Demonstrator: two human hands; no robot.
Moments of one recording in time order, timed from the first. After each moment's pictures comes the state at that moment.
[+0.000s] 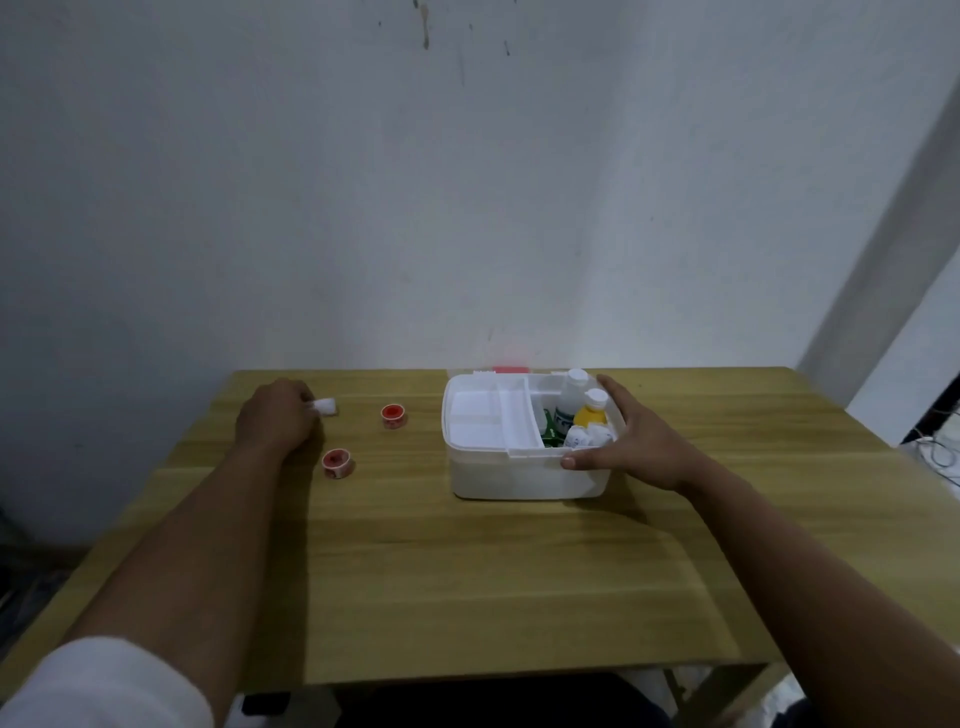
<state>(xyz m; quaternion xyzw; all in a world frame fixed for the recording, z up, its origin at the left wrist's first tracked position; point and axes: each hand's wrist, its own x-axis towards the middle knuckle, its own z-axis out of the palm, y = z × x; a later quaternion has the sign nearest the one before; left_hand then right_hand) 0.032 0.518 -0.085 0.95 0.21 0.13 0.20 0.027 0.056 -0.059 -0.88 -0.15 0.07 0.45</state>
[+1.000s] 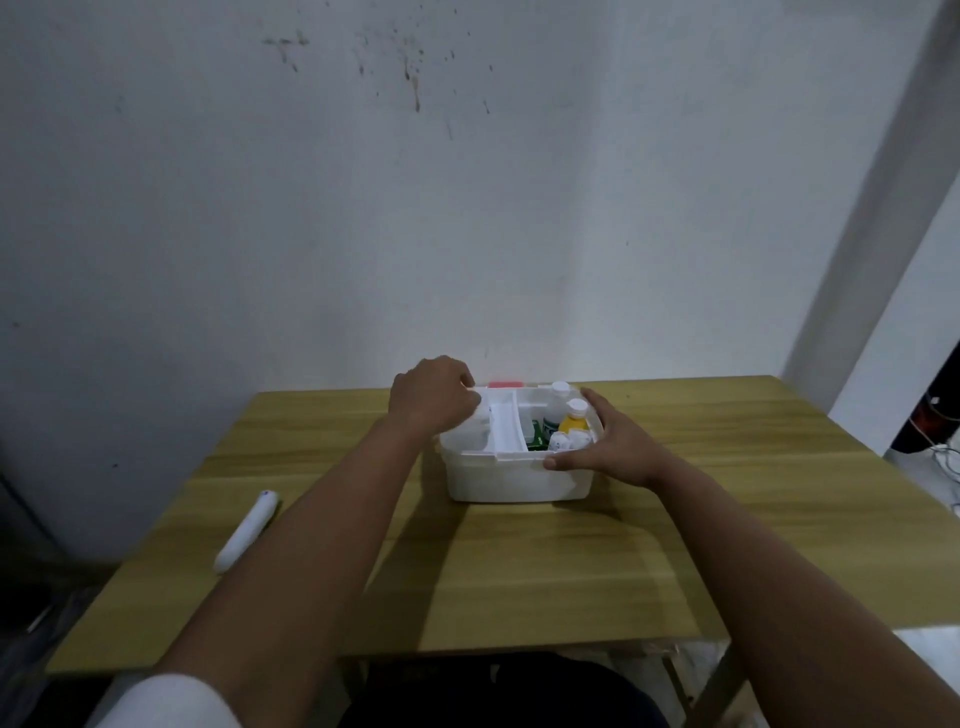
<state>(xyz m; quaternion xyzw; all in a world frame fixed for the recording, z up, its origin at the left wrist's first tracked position) 0.017 0.331 -0.005 0.97 -0.01 0.16 0.17 0.021 0.057 -0.058 -0.87 -0.15 0.07 0.47</state>
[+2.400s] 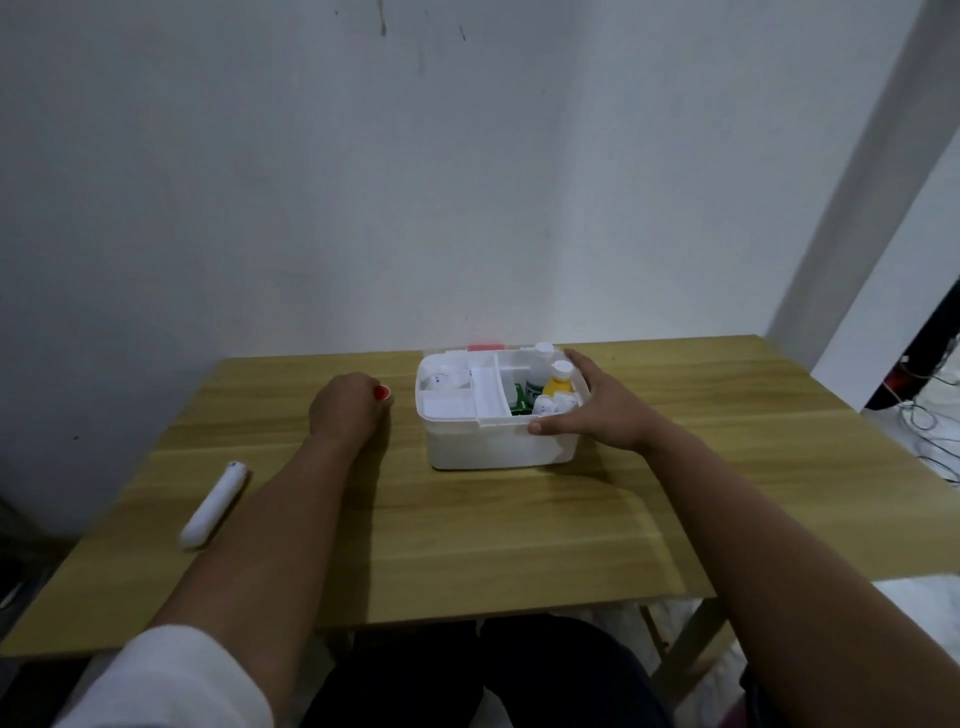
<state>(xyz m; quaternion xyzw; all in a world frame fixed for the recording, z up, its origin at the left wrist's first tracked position) 0.021 0.400 -0.084 0.97 0.16 0.13 0.14 0.025 0.054 -0.061 -0.85 -0.18 0.06 0.49</state>
